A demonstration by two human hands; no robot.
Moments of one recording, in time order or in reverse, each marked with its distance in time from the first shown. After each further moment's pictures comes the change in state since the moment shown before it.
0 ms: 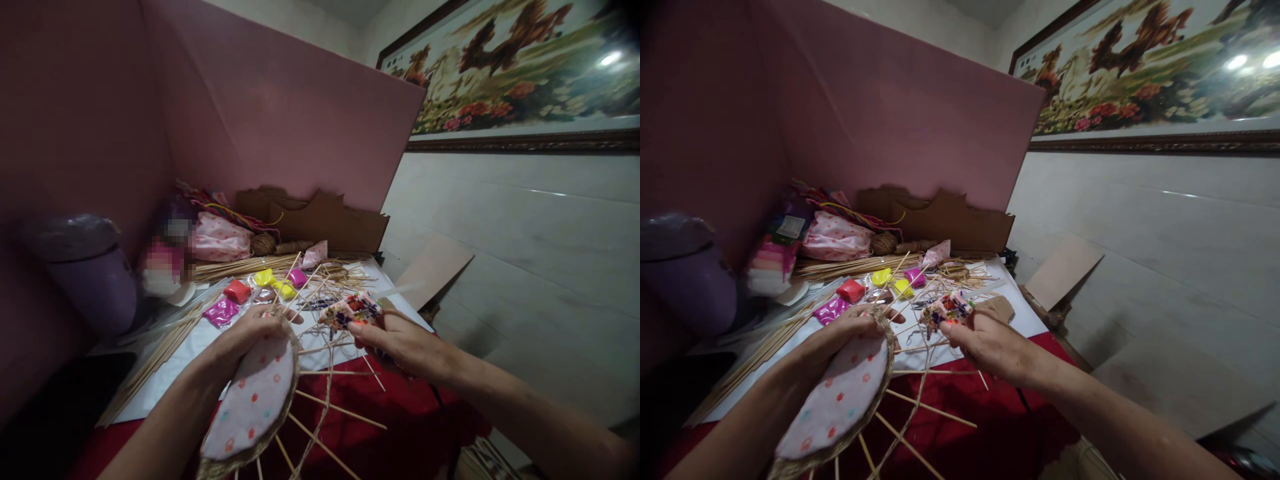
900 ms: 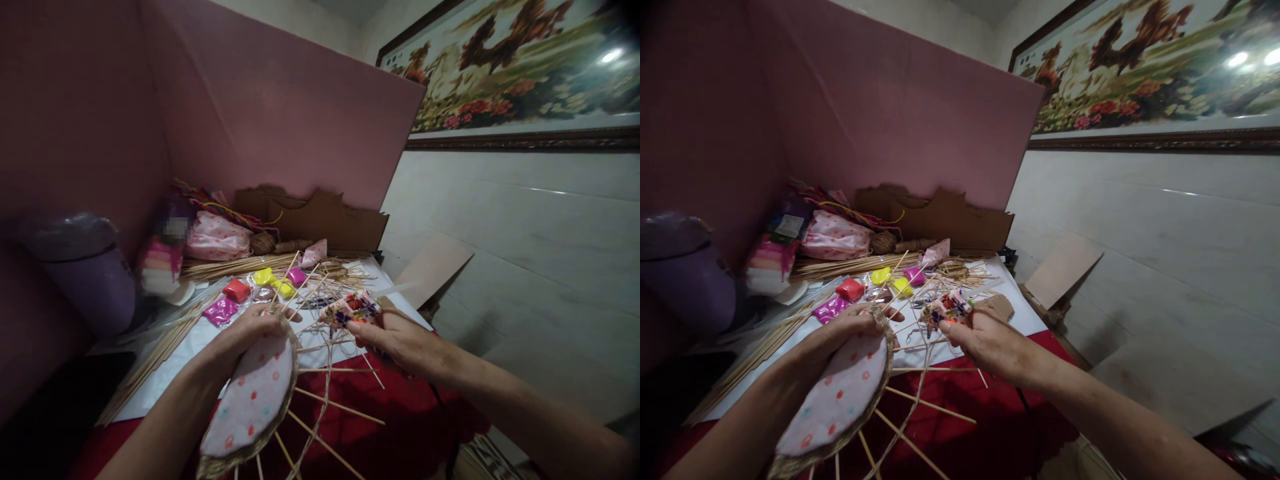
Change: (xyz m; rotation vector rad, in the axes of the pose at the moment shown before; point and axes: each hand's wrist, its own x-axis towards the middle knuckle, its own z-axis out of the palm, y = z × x) left_hand 0.004 -0.004 -0.007 0.122 -0.056 0.053; right_hand -0.001 0.000 0.001 0.035 0.000 0.005
